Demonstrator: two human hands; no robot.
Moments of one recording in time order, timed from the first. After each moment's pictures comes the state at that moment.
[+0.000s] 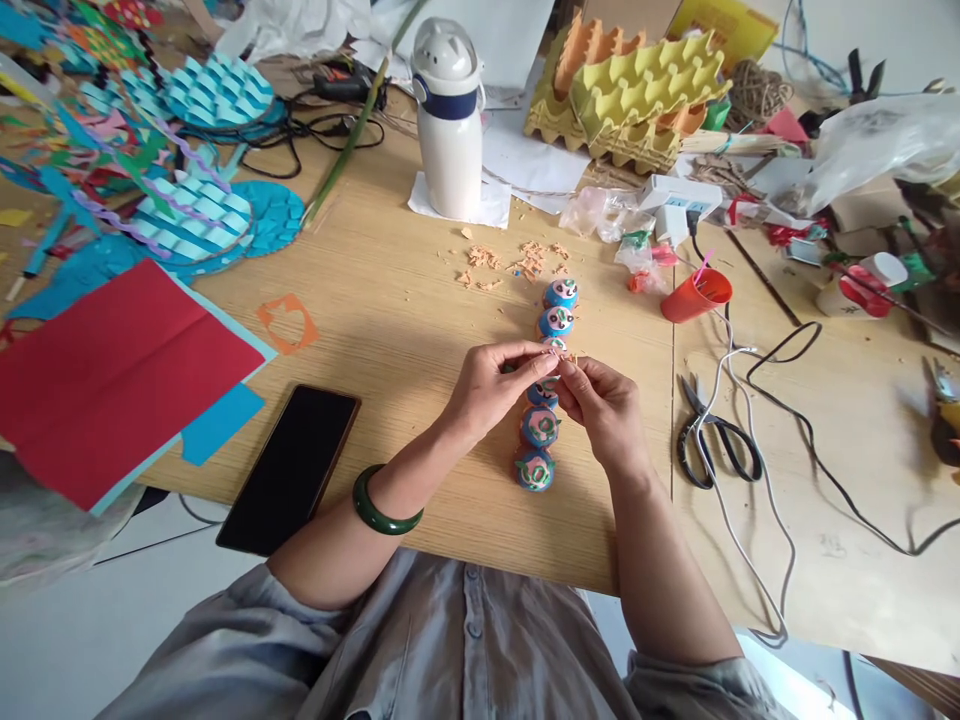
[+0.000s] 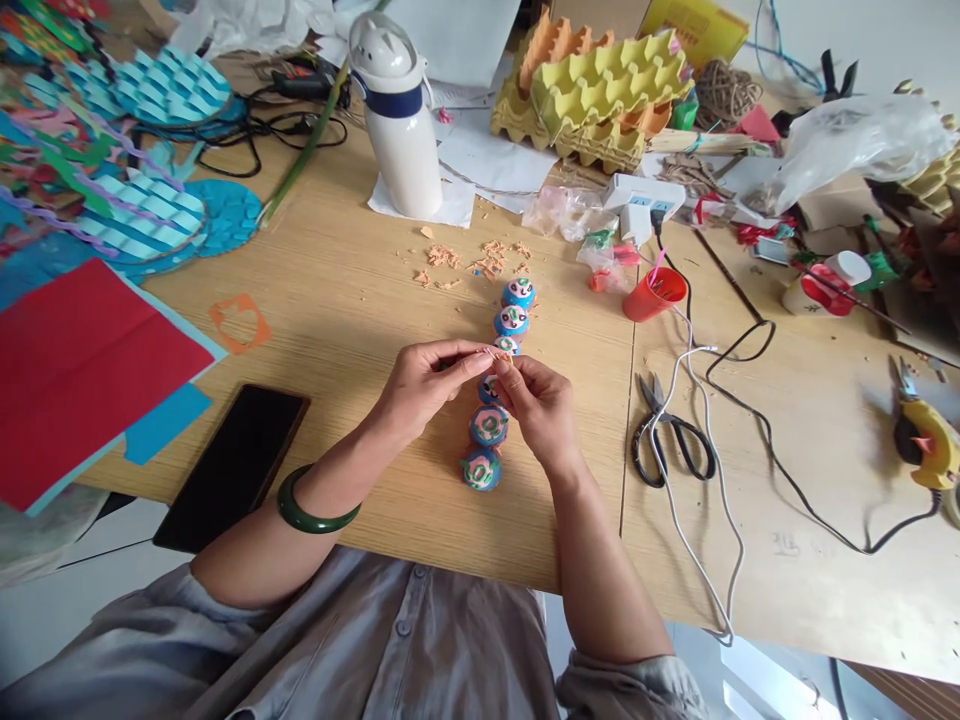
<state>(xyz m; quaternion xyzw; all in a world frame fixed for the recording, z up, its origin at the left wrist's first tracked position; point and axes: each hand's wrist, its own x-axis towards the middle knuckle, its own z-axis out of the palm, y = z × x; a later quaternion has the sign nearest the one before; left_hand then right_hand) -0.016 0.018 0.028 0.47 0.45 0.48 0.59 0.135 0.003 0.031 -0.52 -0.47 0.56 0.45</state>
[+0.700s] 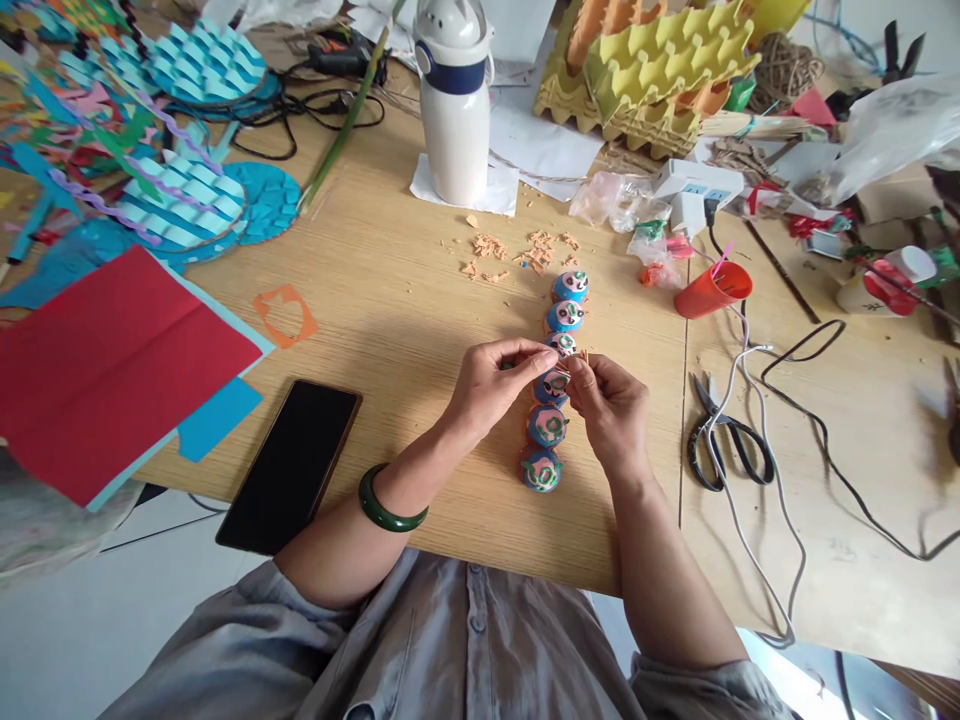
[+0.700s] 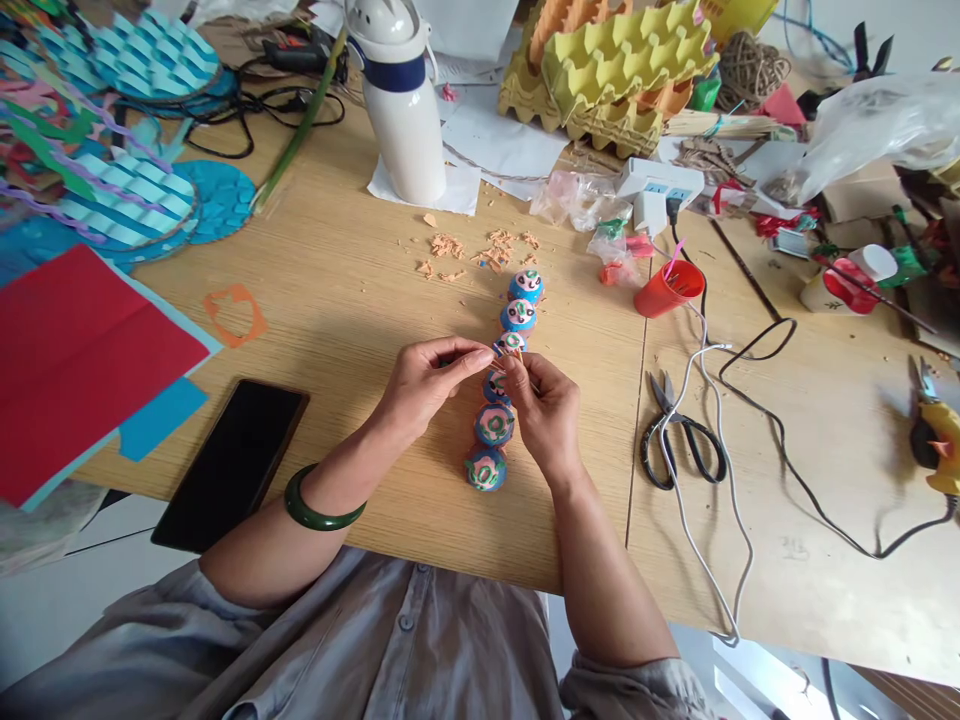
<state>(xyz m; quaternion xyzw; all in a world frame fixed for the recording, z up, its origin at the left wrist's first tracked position) -0.019 0.018 0.016 0.42 0.49 0.49 0.59 0.131 0.002 0.015 -0.55 -0.49 0.48 0.48</state>
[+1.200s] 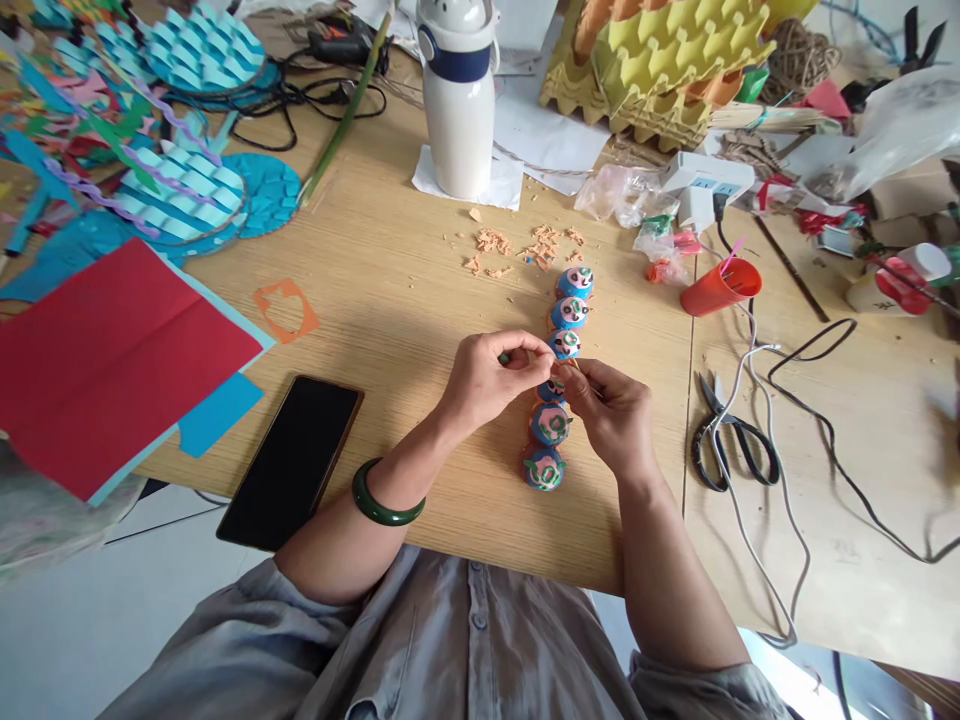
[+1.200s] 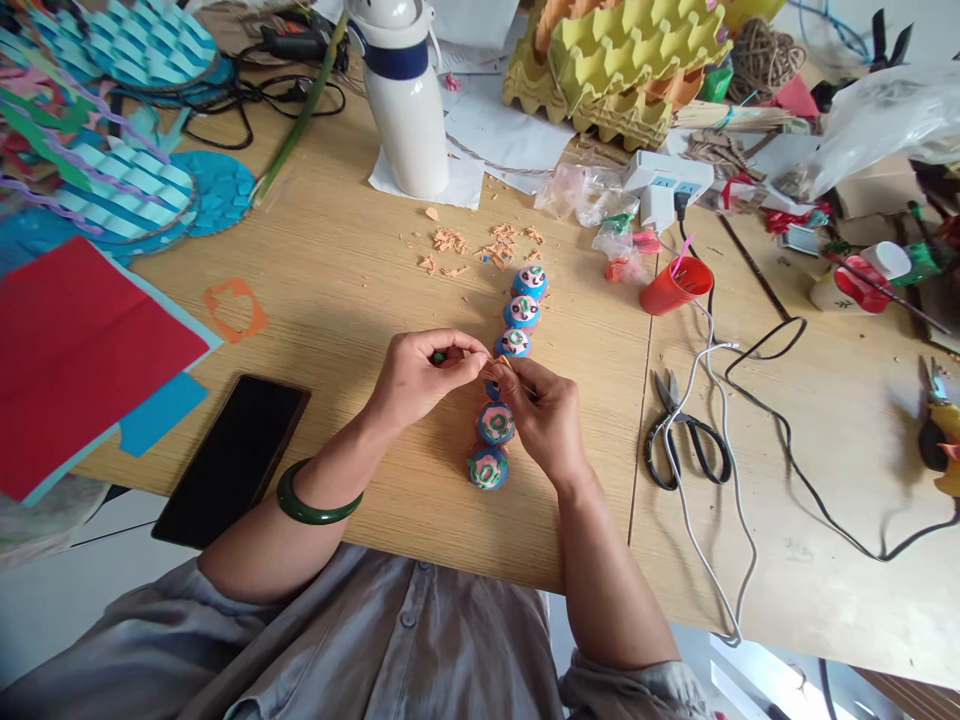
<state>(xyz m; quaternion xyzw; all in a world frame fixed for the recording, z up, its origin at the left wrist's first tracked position) -0.033 0.023 0.016 0.57 0.50 0.45 0.48 0.136 -0.001 0.021 -0.52 -0.58 0.46 0.42</state>
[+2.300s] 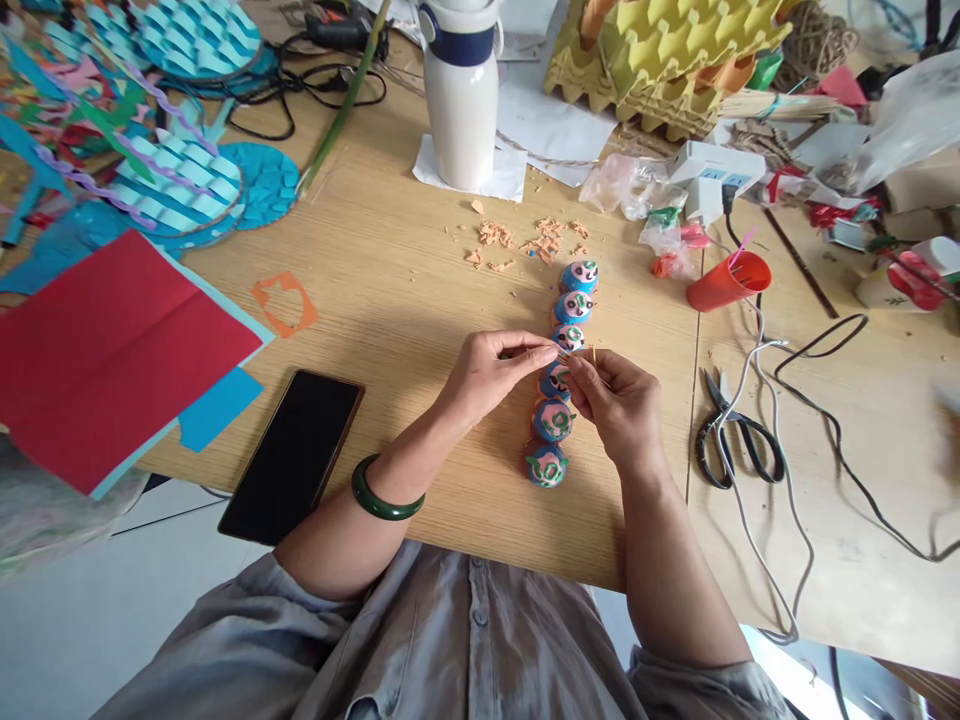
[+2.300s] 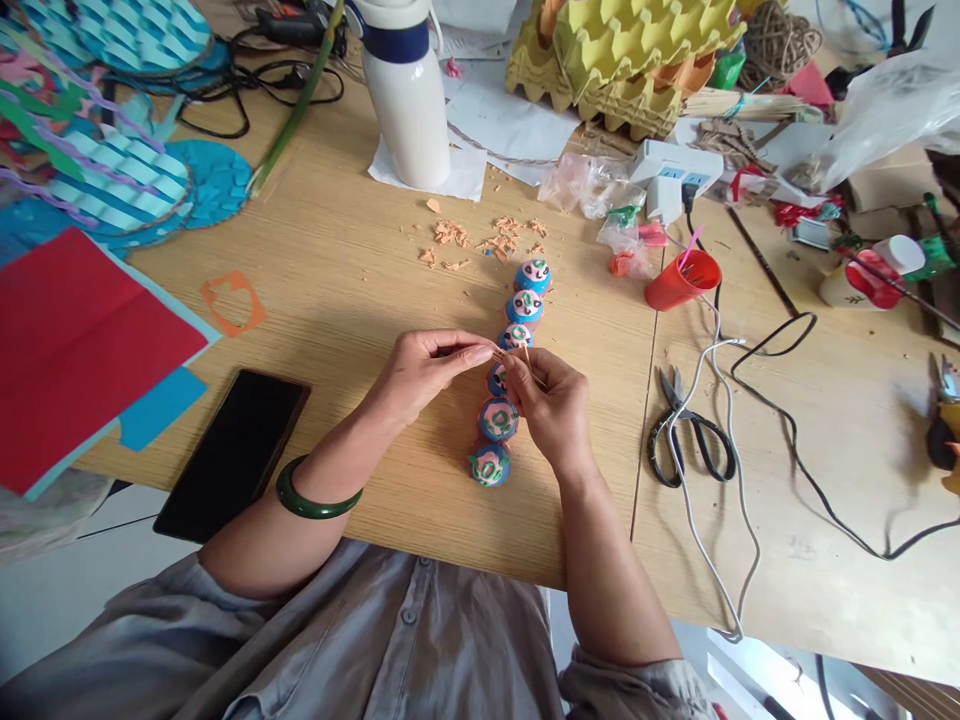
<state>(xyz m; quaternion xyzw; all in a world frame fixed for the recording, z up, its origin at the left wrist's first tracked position) -0.032 0.025 0.006 0.46 0.46 0.45 0.61 0.133 0.003 0.021 -0.55 -0.47 0.53 0.44</state>
